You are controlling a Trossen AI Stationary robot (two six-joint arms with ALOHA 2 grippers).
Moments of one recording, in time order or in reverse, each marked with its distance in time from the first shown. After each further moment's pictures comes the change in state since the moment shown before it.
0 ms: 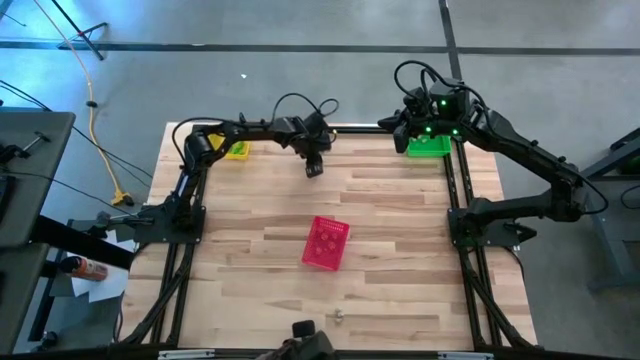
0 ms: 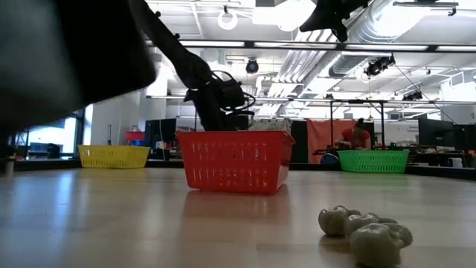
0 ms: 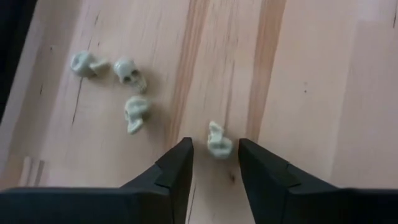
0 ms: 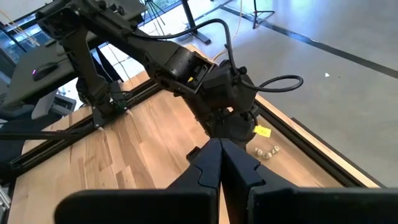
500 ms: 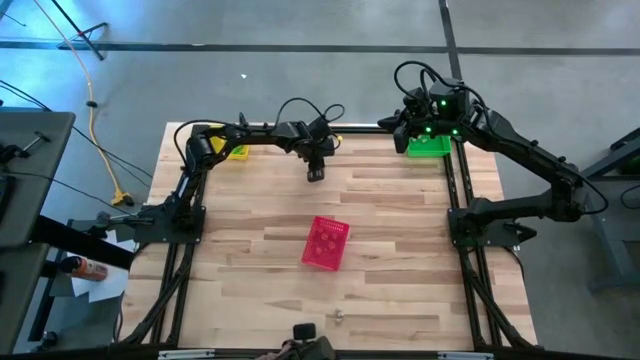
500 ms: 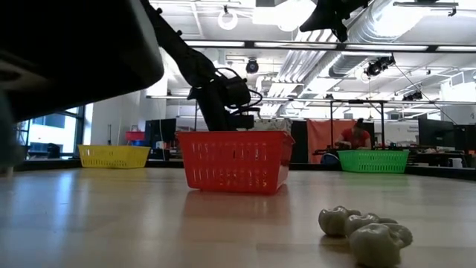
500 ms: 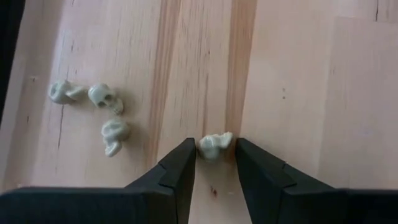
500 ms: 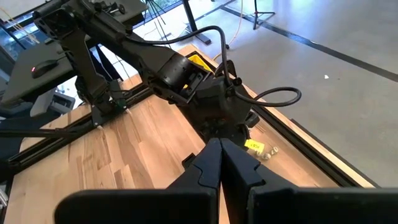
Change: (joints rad) left arm -0.037 0.007 0.003 -0.004 -0.073 0.063; right arm 0.000 0.000 0.000 0.001 0.001 -0.015
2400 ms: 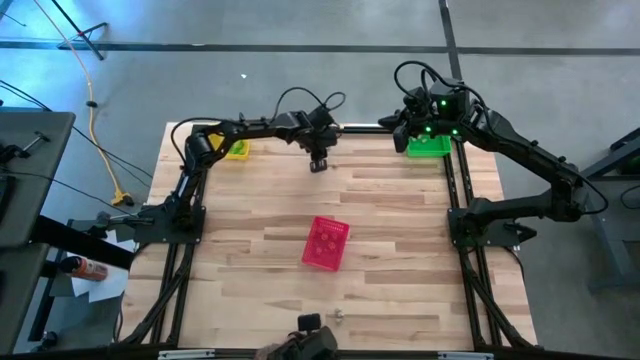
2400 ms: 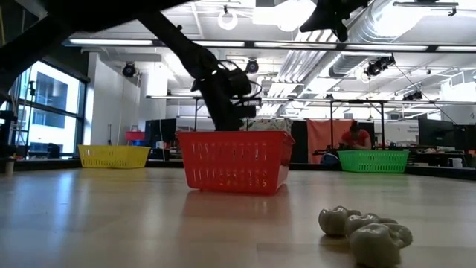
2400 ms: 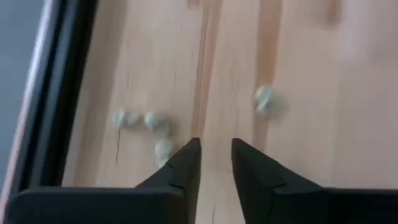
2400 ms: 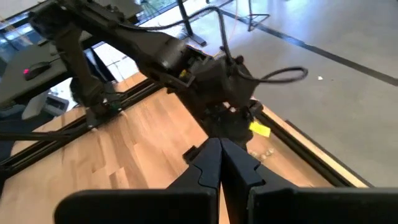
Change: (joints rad) left arm 0.030 -0.007 0.111 -0.053 0.009 0.020; right arm 0.000 0.000 0.000 0.003 0.022 0.000
